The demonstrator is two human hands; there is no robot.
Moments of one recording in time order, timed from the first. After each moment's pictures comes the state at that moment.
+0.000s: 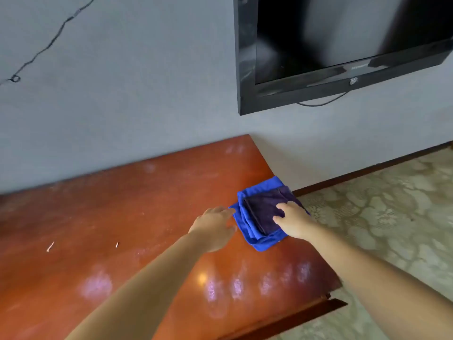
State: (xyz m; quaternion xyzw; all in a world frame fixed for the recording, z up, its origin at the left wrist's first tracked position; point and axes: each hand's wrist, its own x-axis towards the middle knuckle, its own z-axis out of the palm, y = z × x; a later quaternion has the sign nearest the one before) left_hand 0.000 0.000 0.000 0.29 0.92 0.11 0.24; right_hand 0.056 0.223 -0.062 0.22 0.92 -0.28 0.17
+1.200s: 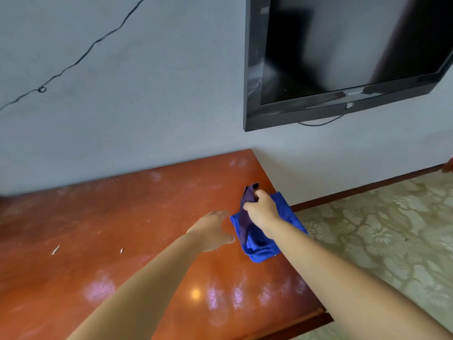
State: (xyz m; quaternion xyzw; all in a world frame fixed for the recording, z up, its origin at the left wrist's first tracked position) left_hand -0.009 -0.013 0.024 0.24 0.91 0.19 0.27; right_hand 0.016 0.142 0.011 0.28 0.78 -0.56 -0.03
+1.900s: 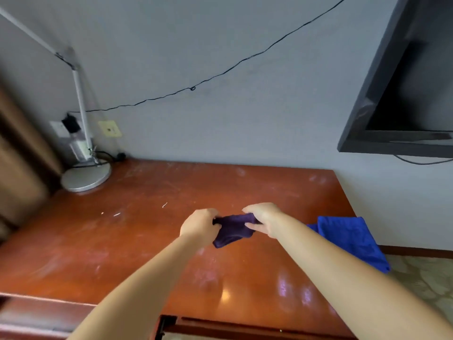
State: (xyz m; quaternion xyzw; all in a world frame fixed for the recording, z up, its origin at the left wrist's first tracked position) left_hand 0.031 -0.232 0.053 0.03 0.97 0.21 0.09; right_hand 0.019 -0.064 0.078 0.28 0.66 -0.67 0.19
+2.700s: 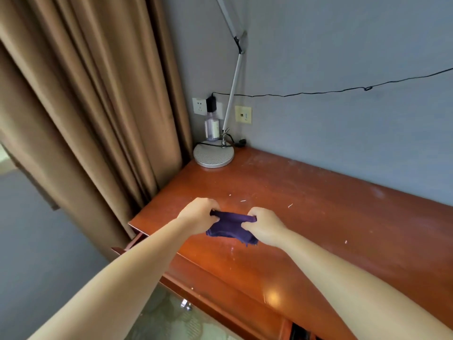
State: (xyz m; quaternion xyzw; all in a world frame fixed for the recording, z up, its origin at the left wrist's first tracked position) left_hand 0.076 -0.614 0.062 -0.05 0.98 0.17 0.07; right_hand 0.028 -0.426 0.048 -0.17 0.91 -0.30 0.23
